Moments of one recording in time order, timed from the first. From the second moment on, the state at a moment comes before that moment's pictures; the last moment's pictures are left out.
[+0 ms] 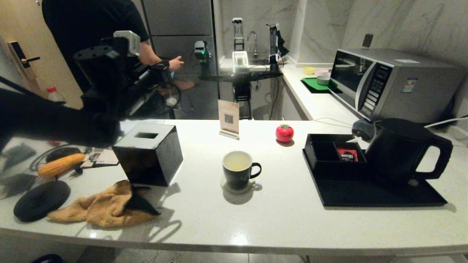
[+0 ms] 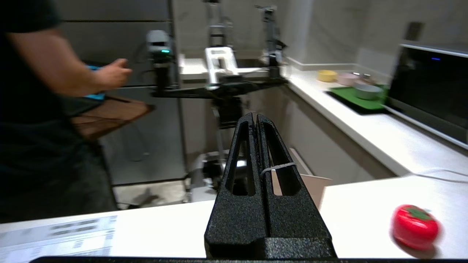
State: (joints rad) left arm -0.18 1.98 -1.30 -0.95 -0.03 -0.06; right arm 0.00 0.00 -0.05 0.12 -0.02 0.04
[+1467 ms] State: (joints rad) left arm -0.07 1.93 -1.15 -0.72 -0.03 -0.05; right arm 0.00 0.00 -0.05 0.12 -0.02 0.04
